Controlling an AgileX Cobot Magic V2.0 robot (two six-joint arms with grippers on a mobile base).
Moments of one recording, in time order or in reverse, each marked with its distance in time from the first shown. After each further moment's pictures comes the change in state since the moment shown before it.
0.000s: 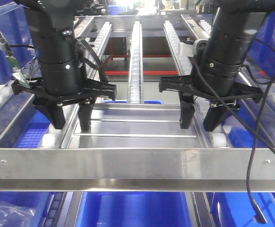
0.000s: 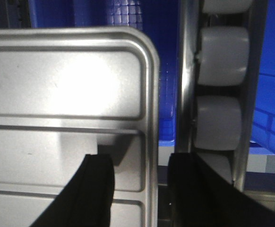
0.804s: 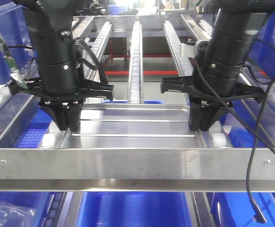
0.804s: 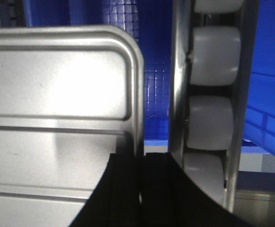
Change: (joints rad) left arm 0.002 0.004 0.000 0.005 0.013 -0.014; right arm -0.002 0.001 0.000 -0.009 0.006 0.000
